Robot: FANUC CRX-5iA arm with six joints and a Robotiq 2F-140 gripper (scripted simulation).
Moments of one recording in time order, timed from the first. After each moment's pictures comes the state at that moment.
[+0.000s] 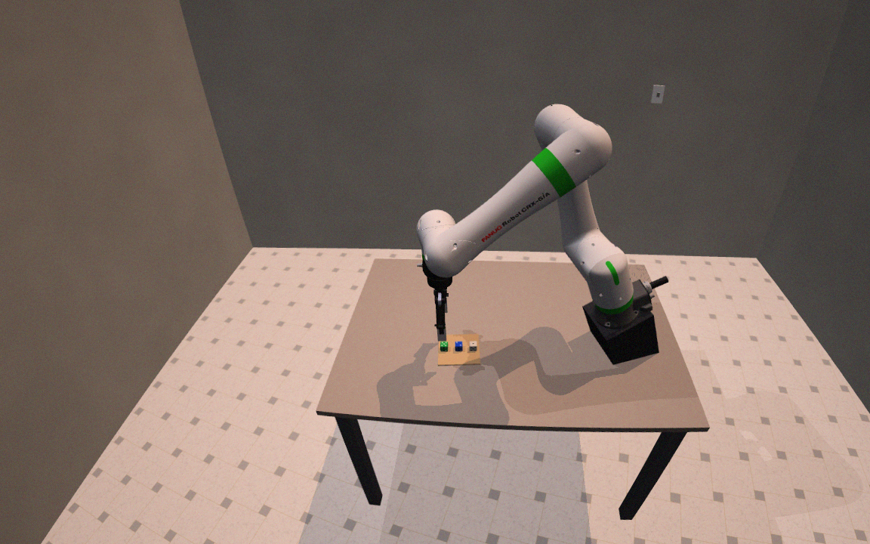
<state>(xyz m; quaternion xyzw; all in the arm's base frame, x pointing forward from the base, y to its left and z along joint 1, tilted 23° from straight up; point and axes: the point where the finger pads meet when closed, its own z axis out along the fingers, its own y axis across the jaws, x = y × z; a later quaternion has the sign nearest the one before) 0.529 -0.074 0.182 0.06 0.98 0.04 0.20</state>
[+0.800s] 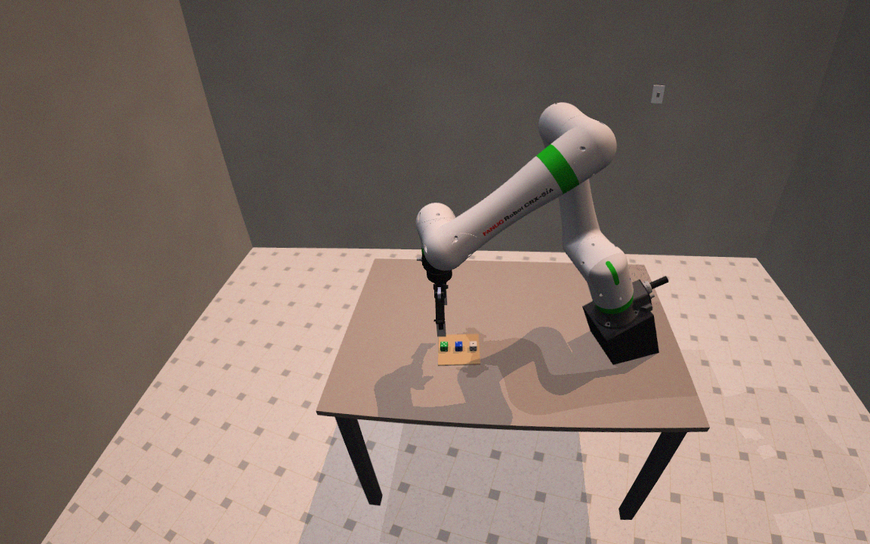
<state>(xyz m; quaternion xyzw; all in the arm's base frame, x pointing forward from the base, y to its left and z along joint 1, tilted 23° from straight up) 0.521 -0.075 0.202 0.06 0.98 0.04 0.20</state>
